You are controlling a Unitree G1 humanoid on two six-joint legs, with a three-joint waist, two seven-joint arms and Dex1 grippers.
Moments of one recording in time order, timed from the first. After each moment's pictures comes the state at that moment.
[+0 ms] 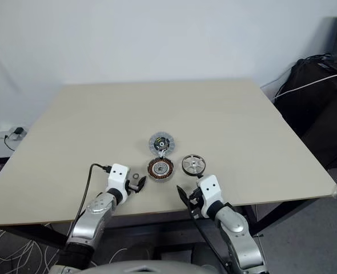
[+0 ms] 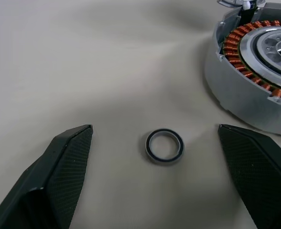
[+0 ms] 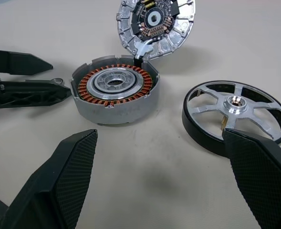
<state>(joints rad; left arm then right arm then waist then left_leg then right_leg) -0.02 0.15 -0.09 0.17 0.00 0.26 -0.26 0.24 -0.22 0.19 -0.16 0.10 0.14 0.42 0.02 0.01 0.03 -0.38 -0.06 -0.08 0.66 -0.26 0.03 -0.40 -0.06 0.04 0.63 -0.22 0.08</state>
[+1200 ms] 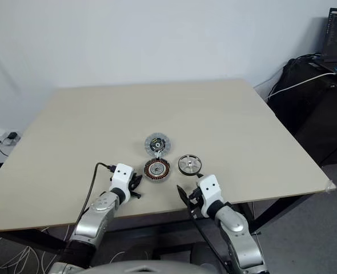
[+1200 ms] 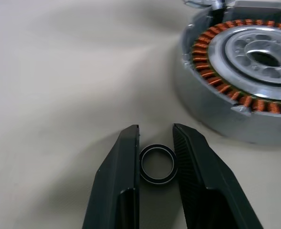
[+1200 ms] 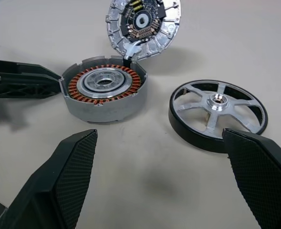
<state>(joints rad) 0.01 0.16 -0.10 0.13 0.02 0.30 -0.21 0.23 -0.22 0.19 -0.16 0.08 0.14 0.41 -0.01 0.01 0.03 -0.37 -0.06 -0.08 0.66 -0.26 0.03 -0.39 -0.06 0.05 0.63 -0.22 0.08</state>
